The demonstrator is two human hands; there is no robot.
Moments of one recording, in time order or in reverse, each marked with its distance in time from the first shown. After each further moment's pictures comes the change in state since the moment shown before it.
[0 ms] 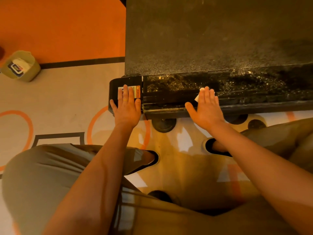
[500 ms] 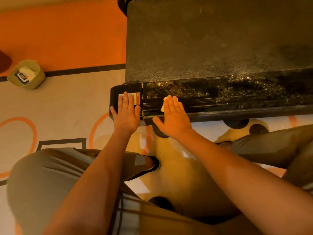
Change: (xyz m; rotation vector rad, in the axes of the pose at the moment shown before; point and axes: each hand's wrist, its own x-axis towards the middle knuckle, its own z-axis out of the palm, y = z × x) left_hand 0.002 -0.001 -0.005 0.020 -0.048 0.001; right_hand -0.002 -0.092 0.019 -0.050 -0.067 -0.193
